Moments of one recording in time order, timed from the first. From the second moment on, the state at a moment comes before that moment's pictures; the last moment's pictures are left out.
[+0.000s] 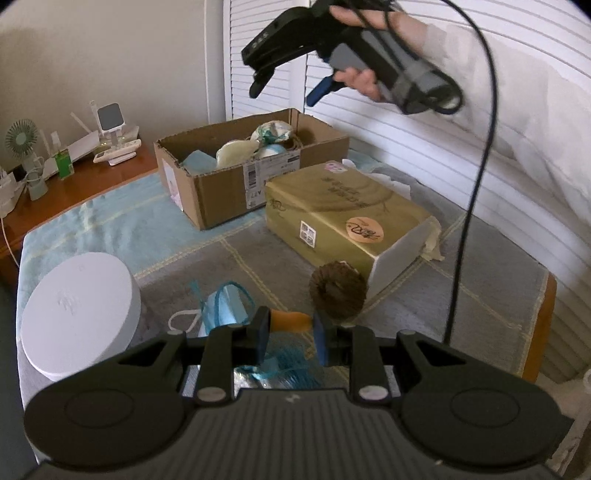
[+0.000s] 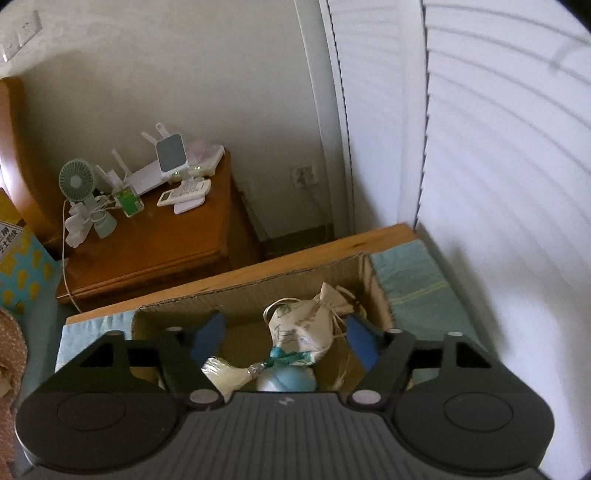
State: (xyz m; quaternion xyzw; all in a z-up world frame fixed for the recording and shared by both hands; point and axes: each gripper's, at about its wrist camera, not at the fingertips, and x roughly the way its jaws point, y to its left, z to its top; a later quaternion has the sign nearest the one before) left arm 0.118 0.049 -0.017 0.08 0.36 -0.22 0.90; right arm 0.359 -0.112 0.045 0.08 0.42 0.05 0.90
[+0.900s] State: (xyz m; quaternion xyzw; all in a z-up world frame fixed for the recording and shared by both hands) left arm 0.152 0.021 0.036 0.09 0.36 -0.19 0.91; right arm 0.185 -0.183 0.040 -0.01 0.32 0.12 0.94
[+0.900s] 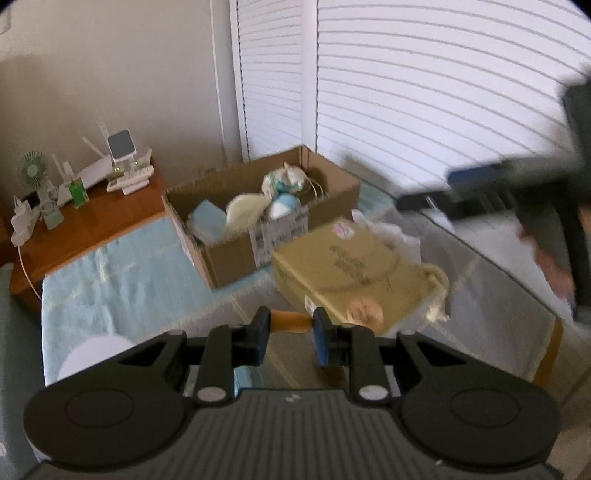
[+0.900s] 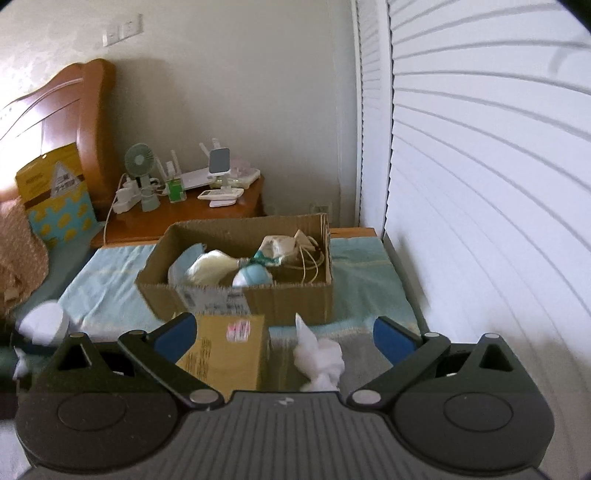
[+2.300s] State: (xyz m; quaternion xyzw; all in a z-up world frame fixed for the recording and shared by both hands) left arm 0.152 0.024 0.053 0.10 0.32 -0.12 0.94; right arm 0.115 -0.199 -0.040 -0.04 0.39 0.12 0.91
